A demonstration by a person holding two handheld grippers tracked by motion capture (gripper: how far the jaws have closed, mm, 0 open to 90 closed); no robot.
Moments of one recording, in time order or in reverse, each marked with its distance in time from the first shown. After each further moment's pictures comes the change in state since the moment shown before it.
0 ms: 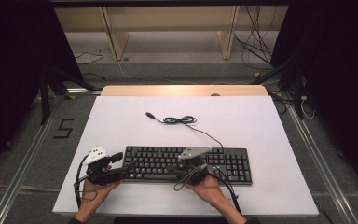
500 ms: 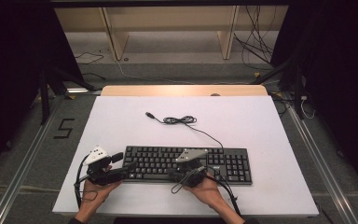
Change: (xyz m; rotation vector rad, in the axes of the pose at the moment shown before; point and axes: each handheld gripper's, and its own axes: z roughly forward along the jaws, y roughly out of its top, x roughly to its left) left arm -0.001 0.000 0.000 0.000 -0.011 0.005; right arm 0.001 -0.008 0.011 0.045 -0.020 -0.015
